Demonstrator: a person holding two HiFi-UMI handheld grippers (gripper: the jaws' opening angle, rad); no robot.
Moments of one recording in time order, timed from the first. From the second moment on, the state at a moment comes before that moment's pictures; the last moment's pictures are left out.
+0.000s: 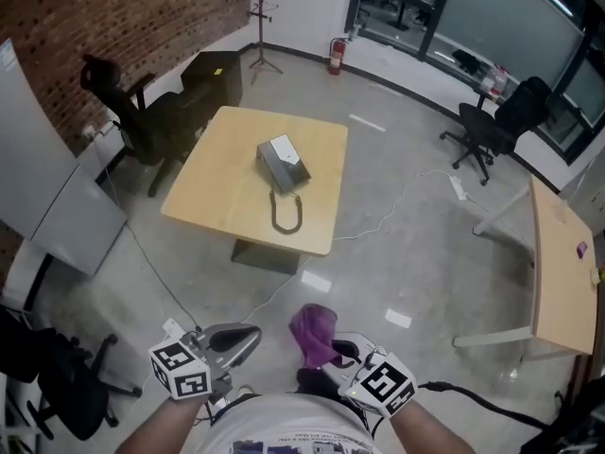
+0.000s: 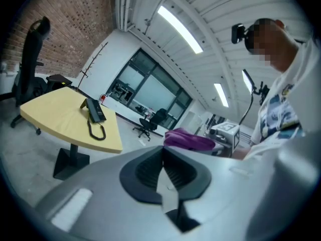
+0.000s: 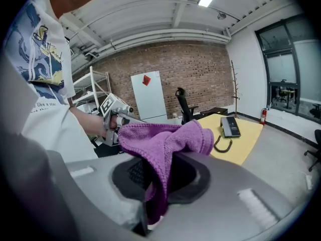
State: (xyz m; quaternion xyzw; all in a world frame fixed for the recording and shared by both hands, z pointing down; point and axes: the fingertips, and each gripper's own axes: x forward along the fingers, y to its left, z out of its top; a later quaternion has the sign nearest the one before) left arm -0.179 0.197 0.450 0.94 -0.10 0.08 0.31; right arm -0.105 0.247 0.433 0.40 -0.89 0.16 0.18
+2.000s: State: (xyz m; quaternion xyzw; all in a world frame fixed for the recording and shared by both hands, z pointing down) left arm -0.037 -0.228 0.650 0.77 -0.34 -0.03 0.54; right arm 0.163 -0.094 0.477 0.24 -0.91 0.22 0.25
